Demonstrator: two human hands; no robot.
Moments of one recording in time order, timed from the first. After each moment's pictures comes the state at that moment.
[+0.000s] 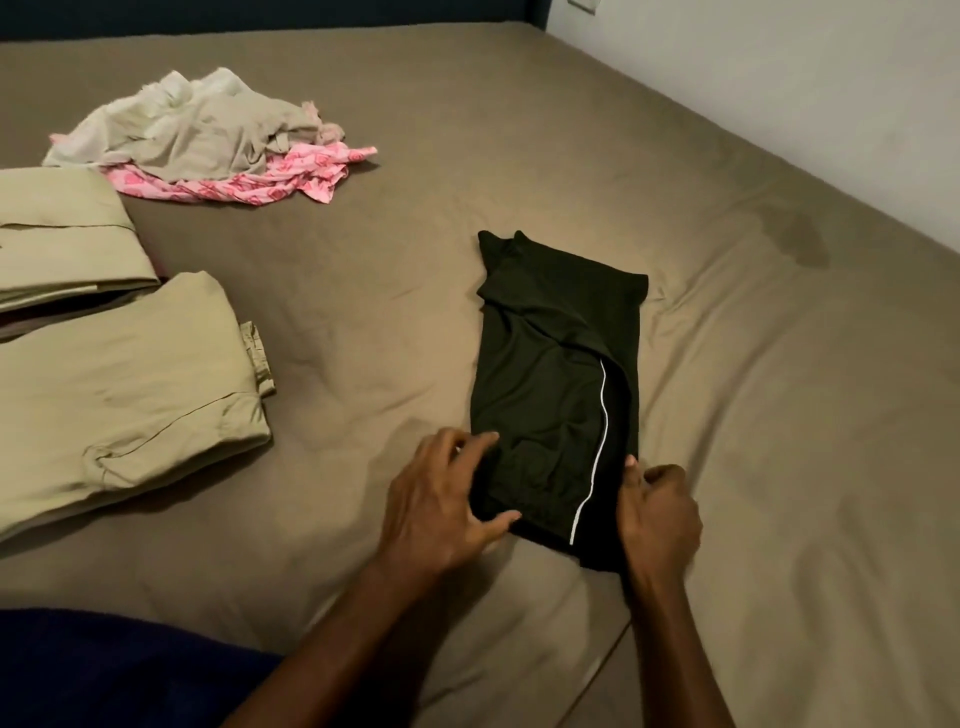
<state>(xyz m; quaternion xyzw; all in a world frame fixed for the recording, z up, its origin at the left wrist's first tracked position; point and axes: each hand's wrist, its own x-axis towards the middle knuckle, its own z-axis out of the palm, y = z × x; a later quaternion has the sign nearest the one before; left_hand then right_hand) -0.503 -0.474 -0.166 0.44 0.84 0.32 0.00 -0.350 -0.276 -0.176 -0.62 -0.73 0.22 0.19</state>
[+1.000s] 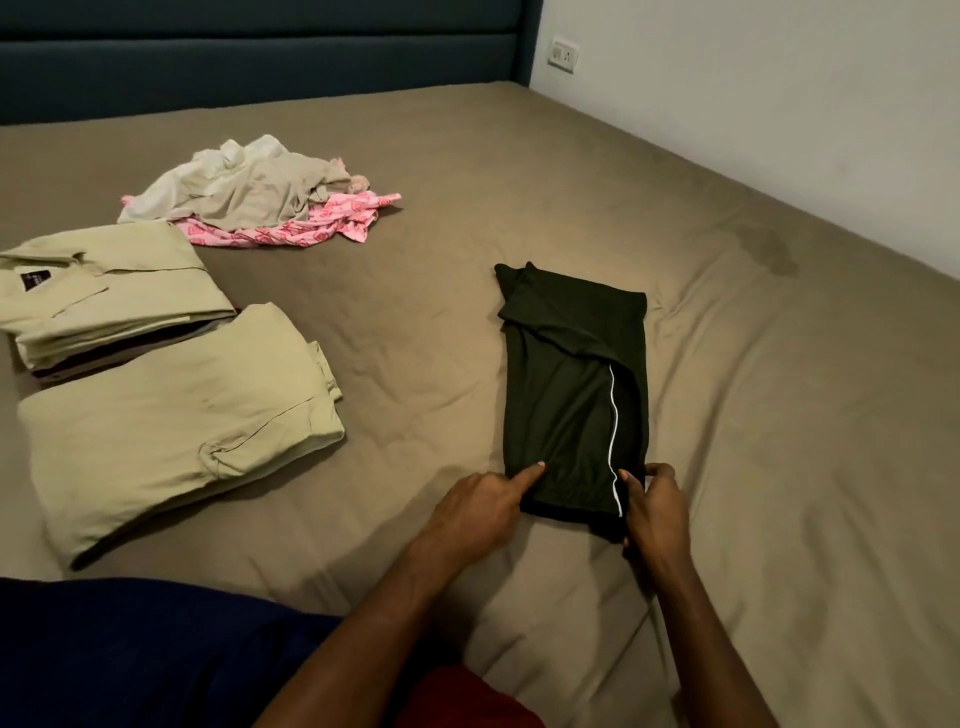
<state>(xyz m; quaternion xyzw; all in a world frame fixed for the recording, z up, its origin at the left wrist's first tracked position) -0.507 -0.513 -0.164 0.57 0.80 0.15 0.10 -0.343 -0.346 -0.163 -0.58 -0.70 0.38 0.20</state>
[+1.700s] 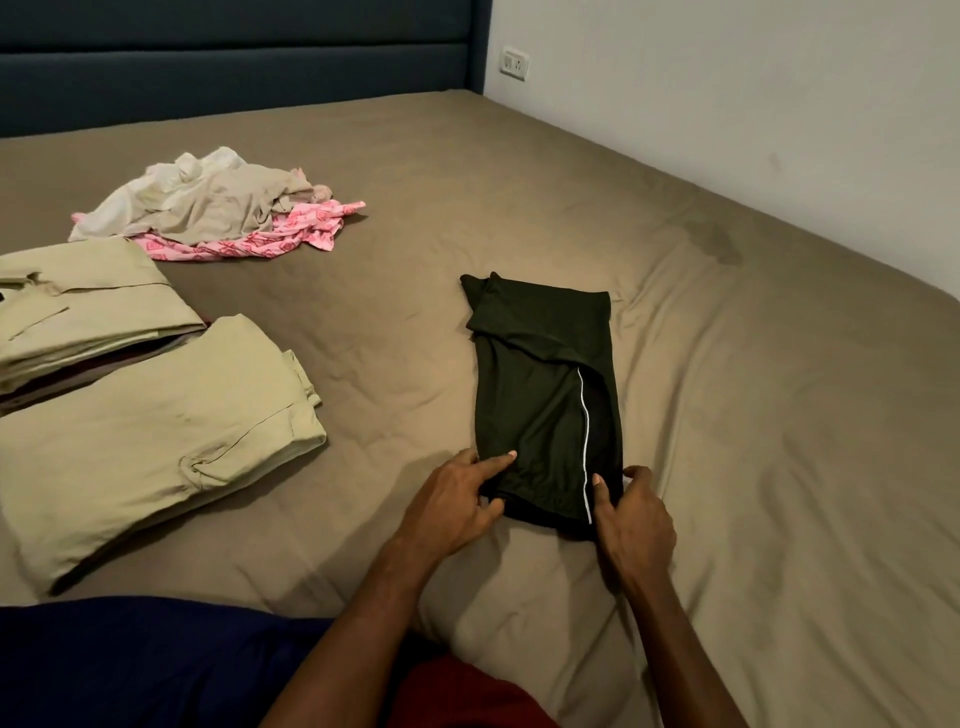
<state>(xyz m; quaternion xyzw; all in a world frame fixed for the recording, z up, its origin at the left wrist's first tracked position) -0.512 -0.534 -0.163 0.54 0.76 0.35 0.14 -0.320 -0.388 -0.168 -0.60 -0.76 0.18 0.17</state>
